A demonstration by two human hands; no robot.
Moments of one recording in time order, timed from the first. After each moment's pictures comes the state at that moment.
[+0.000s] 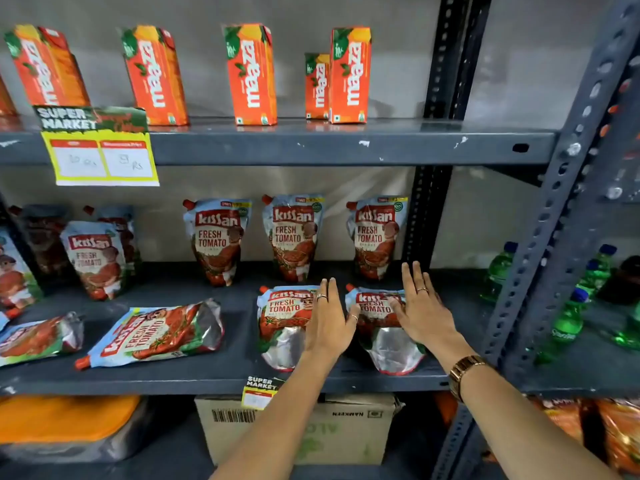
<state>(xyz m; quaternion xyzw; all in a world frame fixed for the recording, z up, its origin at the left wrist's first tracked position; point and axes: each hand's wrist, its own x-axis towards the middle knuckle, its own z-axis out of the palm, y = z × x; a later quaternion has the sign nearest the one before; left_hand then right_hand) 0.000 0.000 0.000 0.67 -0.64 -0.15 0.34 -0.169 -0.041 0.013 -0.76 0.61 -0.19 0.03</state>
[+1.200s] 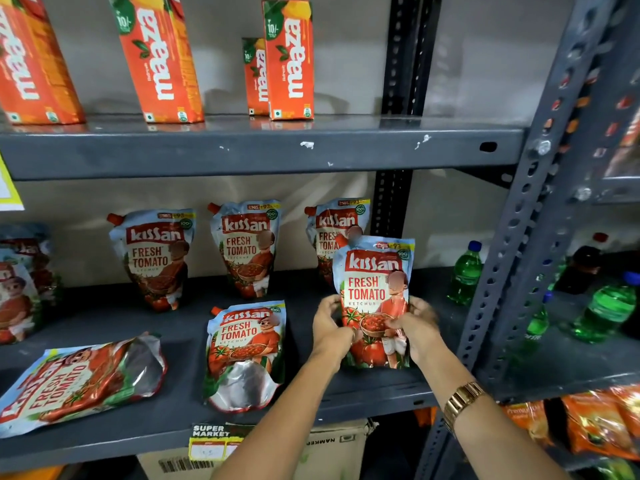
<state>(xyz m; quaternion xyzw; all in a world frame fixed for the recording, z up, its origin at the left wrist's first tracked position) -0.060 -0.057 -0.012 0.54 -0.43 -0.48 0.54 -0.192 -0.067 0.007 -0.32 0.60 -0.55 0.49</state>
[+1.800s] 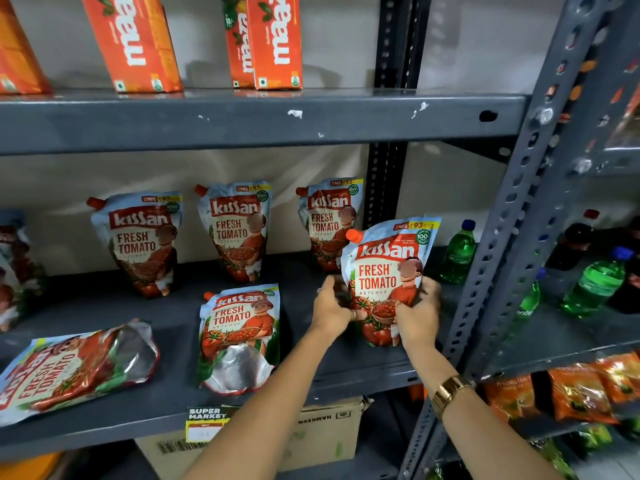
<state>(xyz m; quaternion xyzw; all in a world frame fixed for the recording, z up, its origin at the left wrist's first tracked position) -0.059 -0.068 -0.016 0.55 -0.53 -0.46 0.45 -0.190 -0.053 -0.021 -0.39 0.66 -0.60 0.24</state>
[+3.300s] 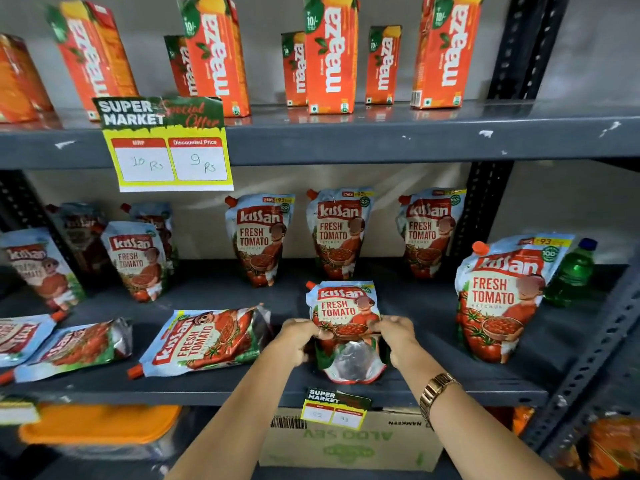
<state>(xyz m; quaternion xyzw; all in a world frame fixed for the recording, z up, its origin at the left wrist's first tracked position) 0.151 -0.011 -0.019 0.66 -0.24 -0.57 0.43 -0.005 -0.052 -0.035 -0.31 0.59 -0.45 0.59</state>
